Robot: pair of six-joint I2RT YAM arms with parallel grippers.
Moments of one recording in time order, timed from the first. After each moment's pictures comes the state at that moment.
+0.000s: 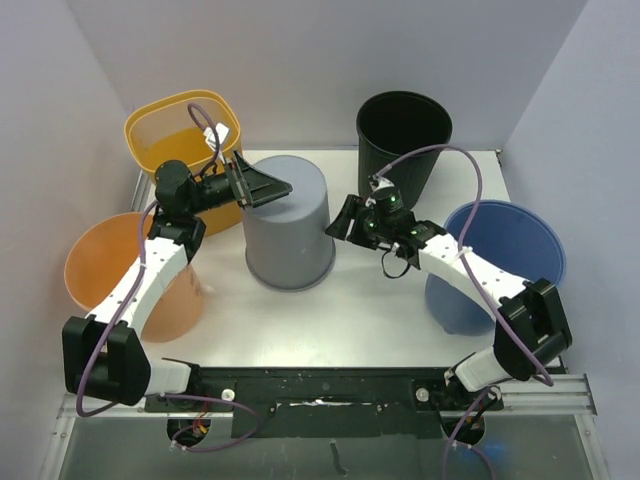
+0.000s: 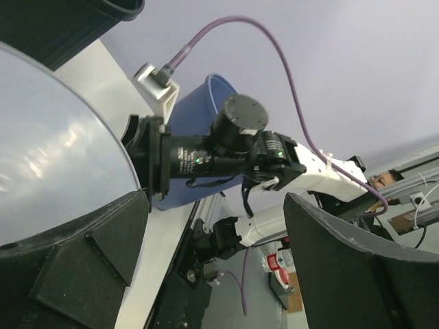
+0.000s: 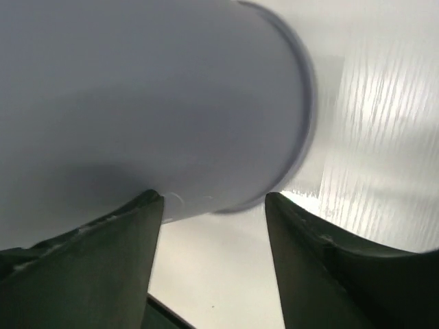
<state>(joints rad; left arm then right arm) -0.21 1.32 1.05 0.46 0.96 -1.15 0.55 1.49 1.04 -0.20 -0.12 0.77</state>
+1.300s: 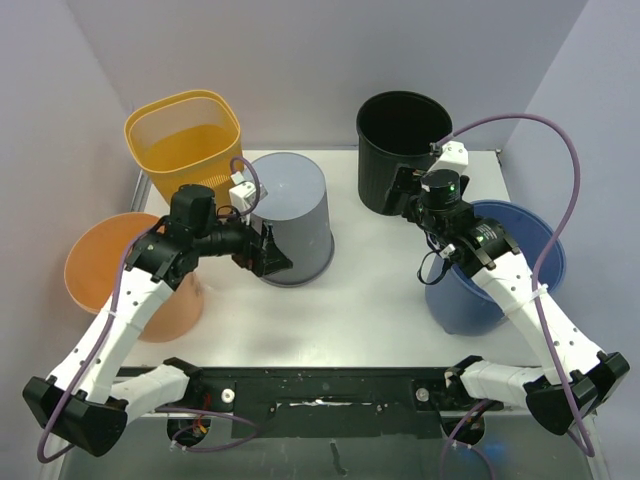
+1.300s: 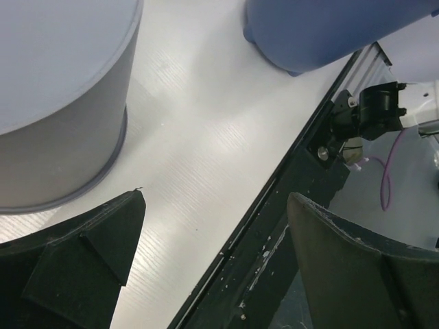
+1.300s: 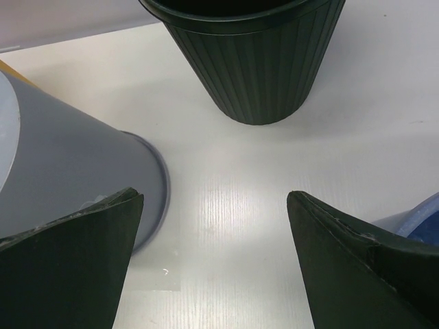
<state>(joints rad) -0.42 1.08 1.16 -0.68 0.65 -0.18 0.53 1.18 1.30 -0.60 0.42 0.43</state>
